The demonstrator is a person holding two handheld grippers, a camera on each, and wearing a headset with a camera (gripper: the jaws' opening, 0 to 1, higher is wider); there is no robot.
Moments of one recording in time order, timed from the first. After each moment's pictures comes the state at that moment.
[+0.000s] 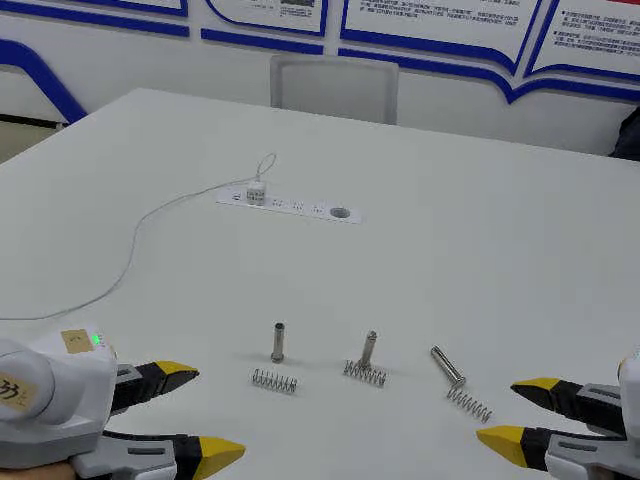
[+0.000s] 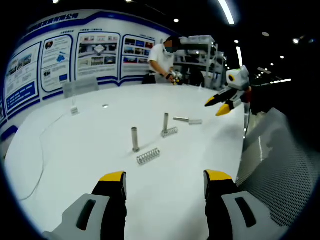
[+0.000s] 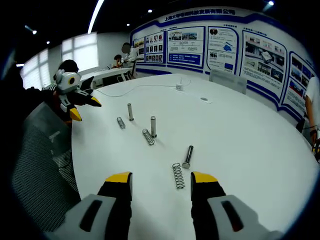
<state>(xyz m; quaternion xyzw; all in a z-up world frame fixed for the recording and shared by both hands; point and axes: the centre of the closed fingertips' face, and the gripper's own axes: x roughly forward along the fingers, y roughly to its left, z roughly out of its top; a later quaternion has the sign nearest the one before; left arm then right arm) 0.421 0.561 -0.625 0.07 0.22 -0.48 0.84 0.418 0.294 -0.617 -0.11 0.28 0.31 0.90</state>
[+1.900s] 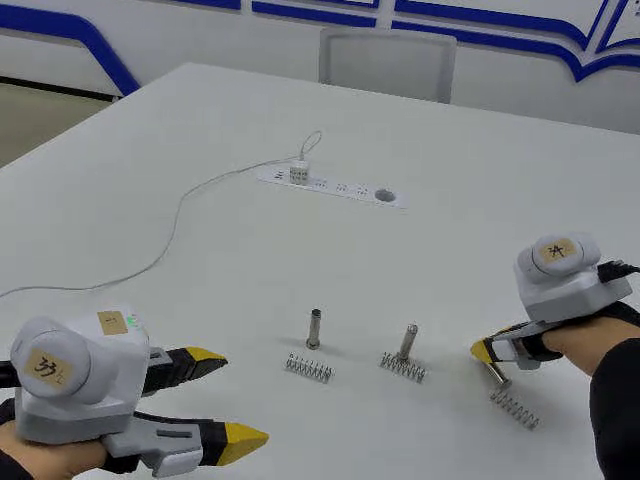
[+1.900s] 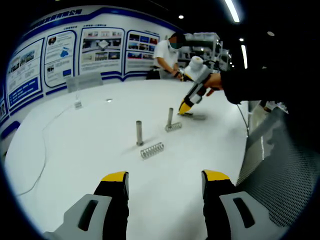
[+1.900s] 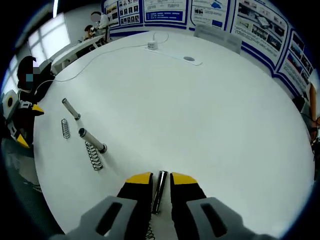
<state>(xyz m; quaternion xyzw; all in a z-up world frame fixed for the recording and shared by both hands) 0.423 0.571 -0.634 0.07 0.24 -0.47 0.85 0.536 0.300 -0.681 -0.13 0.47 0.22 0.85</state>
